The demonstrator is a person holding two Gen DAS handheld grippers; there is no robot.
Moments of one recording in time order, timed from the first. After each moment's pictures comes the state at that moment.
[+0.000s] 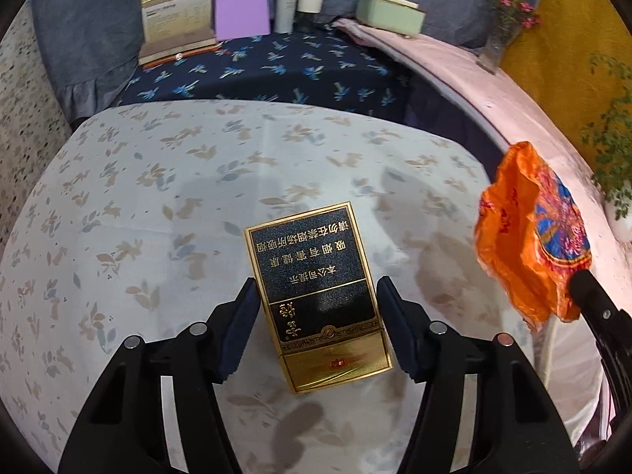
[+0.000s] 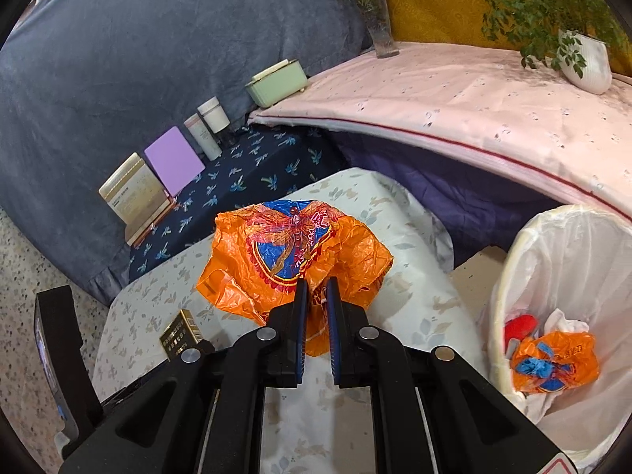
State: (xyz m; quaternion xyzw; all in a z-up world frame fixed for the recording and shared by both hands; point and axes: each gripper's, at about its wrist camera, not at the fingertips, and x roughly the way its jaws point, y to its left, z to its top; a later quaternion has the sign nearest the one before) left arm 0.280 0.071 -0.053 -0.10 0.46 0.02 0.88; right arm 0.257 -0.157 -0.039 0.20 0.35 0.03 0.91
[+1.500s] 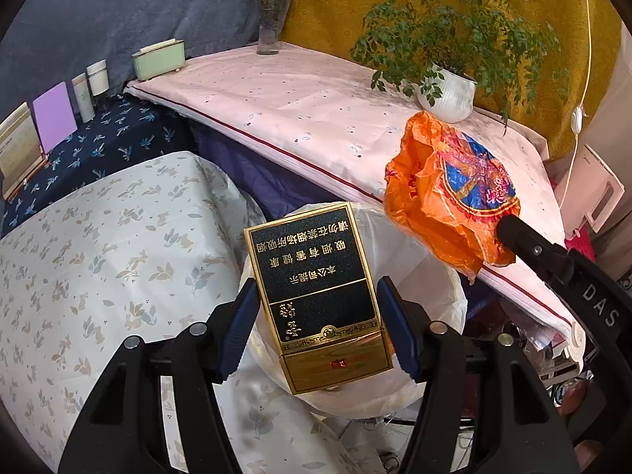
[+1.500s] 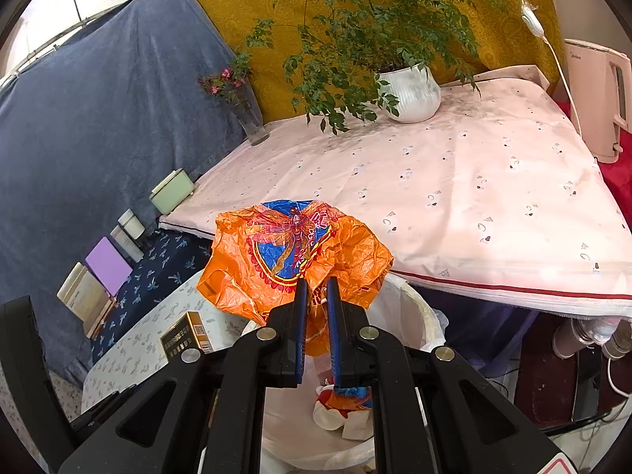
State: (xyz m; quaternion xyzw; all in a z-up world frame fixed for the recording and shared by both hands) left arm 0.170 -0.183 0.010 0.04 0.41 -0.23 0.88; right arm 0.105 -0.383 0.002 0.27 0.26 -0.14 0.92
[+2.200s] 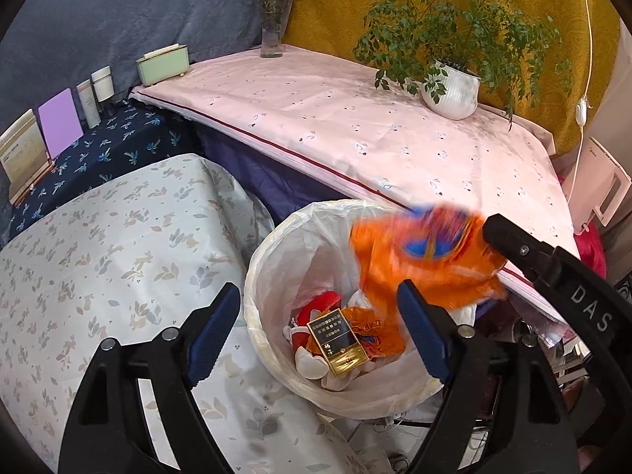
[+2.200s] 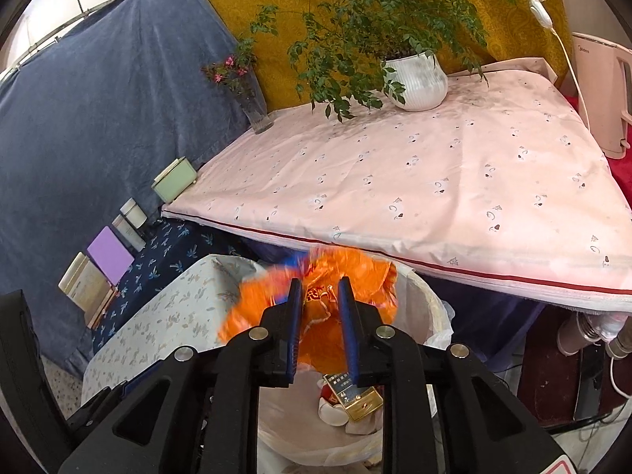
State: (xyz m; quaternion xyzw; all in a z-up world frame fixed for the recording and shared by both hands) left arm 0.167 -0.181 0.005 0.05 0.40 -0.22 0.89; right arm 0.111 -0.378 -0.007 0.27 0.28 -0.12 0.92
